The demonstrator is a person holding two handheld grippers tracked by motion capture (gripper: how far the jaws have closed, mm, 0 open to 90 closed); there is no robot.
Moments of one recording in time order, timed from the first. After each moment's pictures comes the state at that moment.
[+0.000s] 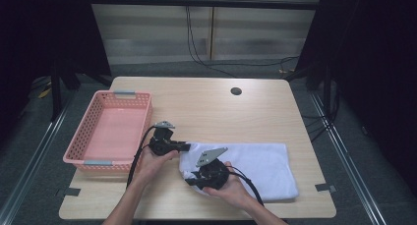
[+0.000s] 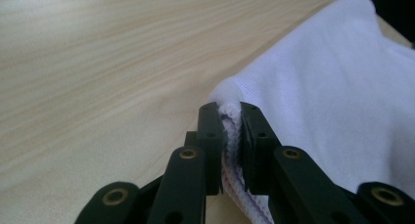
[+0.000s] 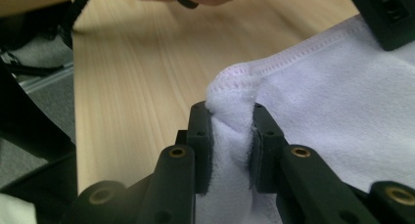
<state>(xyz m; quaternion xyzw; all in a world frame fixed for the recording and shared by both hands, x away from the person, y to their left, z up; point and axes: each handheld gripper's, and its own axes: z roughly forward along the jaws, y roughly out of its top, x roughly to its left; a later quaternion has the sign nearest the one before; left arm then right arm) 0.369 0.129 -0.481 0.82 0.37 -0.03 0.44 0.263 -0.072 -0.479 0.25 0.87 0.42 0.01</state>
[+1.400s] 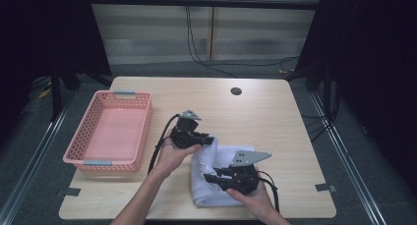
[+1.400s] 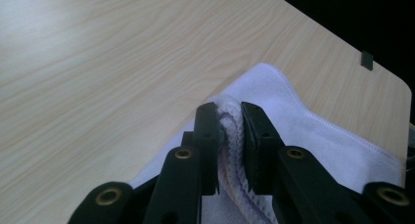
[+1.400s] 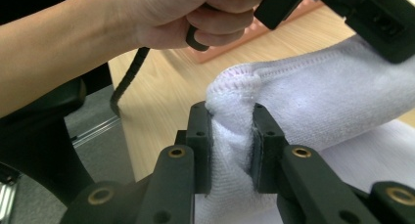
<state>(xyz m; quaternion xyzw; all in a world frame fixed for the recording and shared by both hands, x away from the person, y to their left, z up) 0.352 0.045 -0.428 0.85 0.30 -0.02 0.43 0.221 -0.141 -0.443 0.30 0.79 0.53 0.03</state>
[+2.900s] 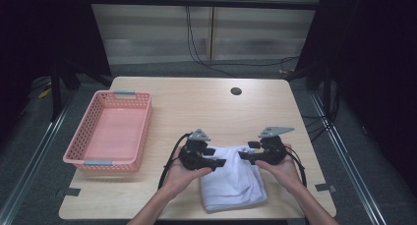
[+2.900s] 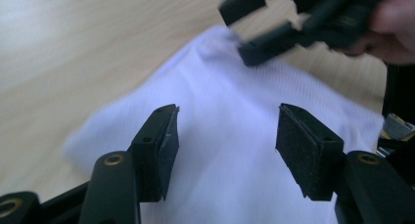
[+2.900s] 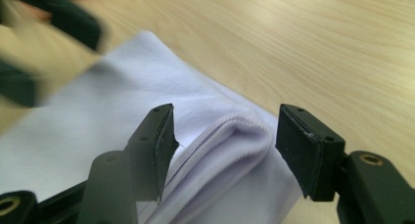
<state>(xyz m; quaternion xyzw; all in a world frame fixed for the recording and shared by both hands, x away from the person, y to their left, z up) 0.292 0.050 -0.446 0.85 0.31 -0.02 0.44 0.303 -0.225 -0.461 0.40 0.82 0.39 0.11</state>
